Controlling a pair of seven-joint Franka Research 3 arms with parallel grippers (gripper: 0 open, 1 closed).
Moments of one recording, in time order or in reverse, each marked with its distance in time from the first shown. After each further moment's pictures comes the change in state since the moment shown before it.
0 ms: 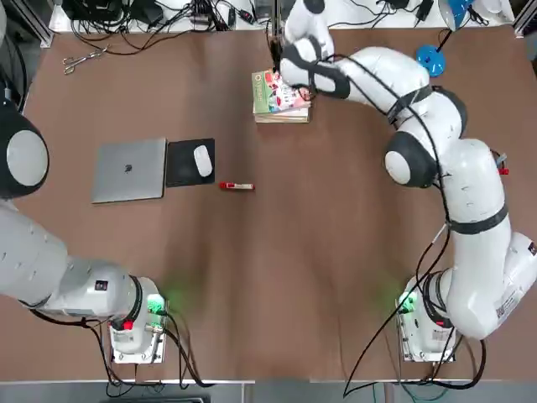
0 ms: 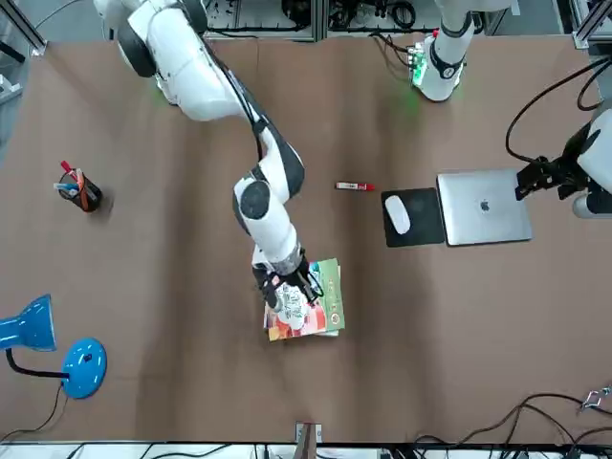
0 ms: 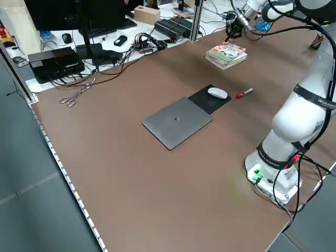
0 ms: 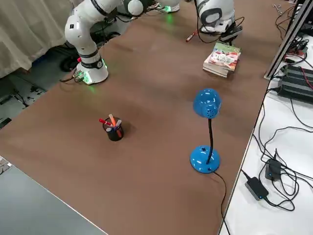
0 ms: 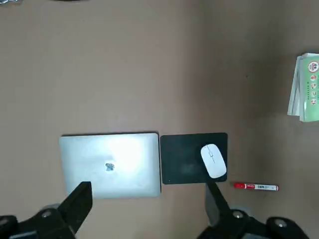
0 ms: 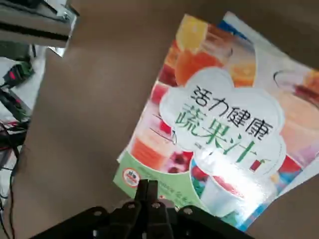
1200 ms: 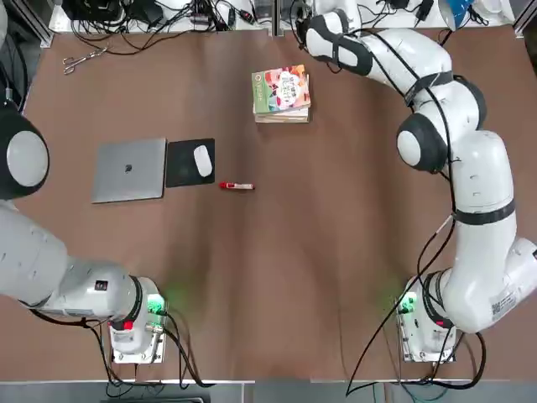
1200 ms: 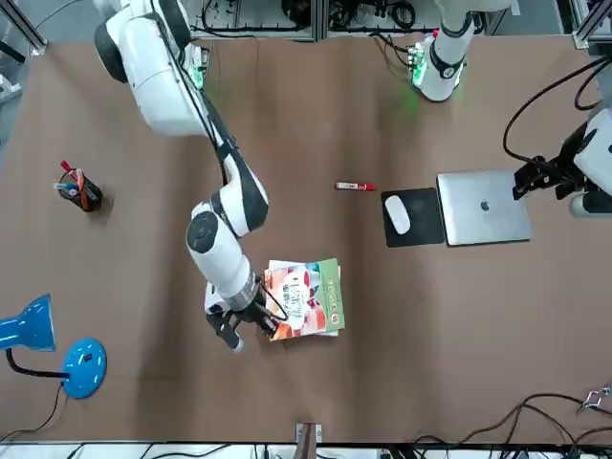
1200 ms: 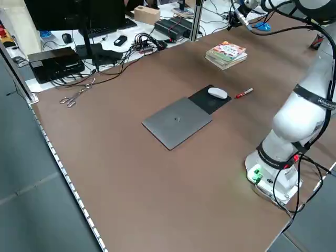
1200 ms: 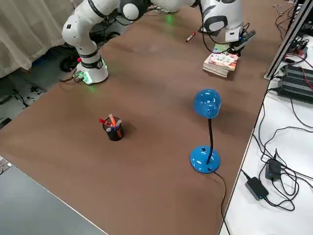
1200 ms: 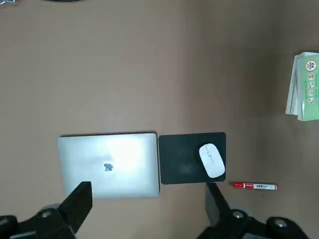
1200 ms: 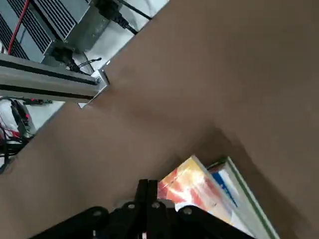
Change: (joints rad) left arm 0.000 0.000 -0.009 0.000 0.000 0.000 -0.002; right arm -0.143 0.008 -0.006 0.014 0.000 0.002 -0.501
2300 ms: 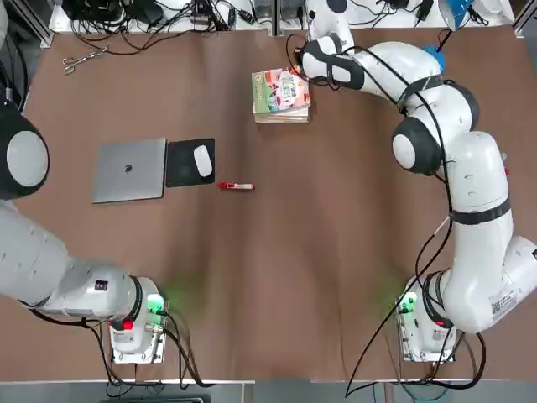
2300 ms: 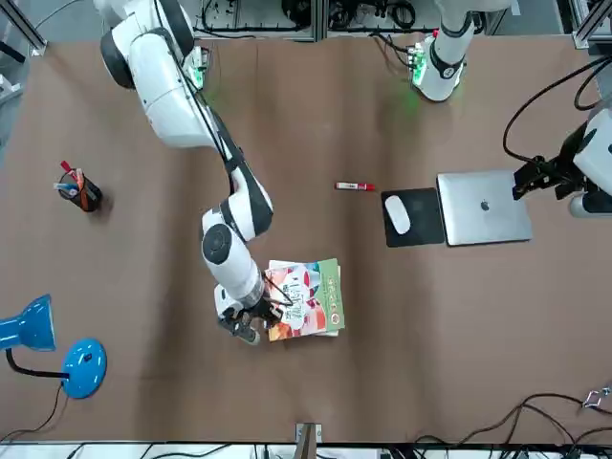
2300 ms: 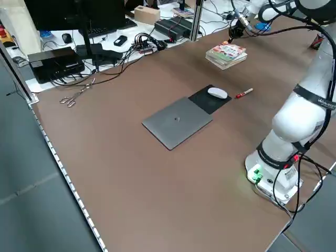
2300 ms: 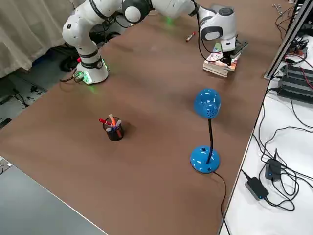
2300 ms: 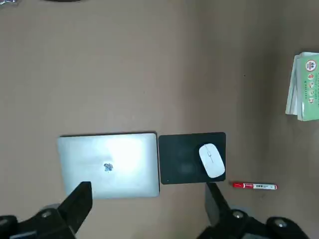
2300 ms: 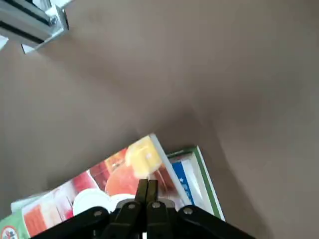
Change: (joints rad) left arm 0.000 0.000 -0.001 0.000 0.000 0.000 0.000; right arm 0.024 0.042 0.002 -0.076 -0.026 0.007 -0.155
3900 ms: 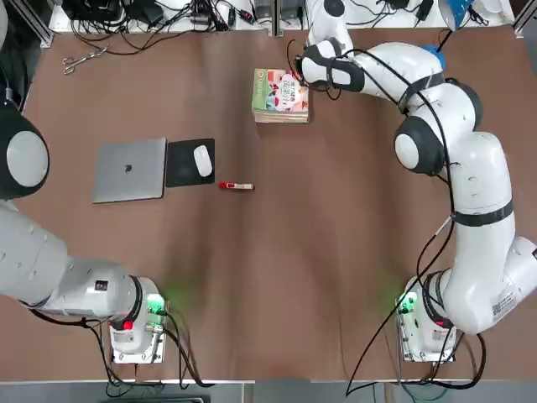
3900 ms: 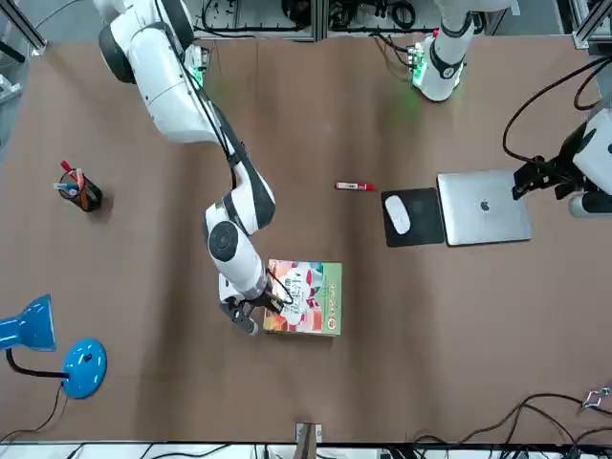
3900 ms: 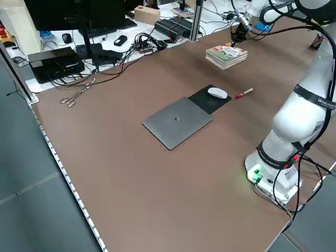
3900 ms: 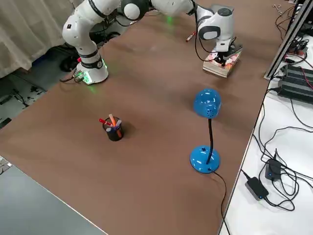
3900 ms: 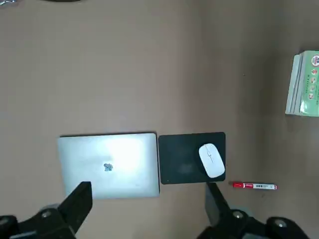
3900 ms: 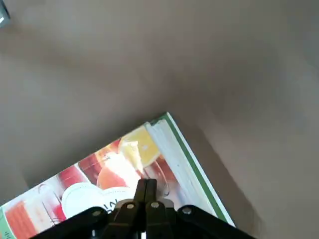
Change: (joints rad) left arm -0.001 0.000 0.000 0.000 0.000 0.000 0.000; right arm 0.003 -0.039 0.010 -0.068 -0.002 -0.053 0.207
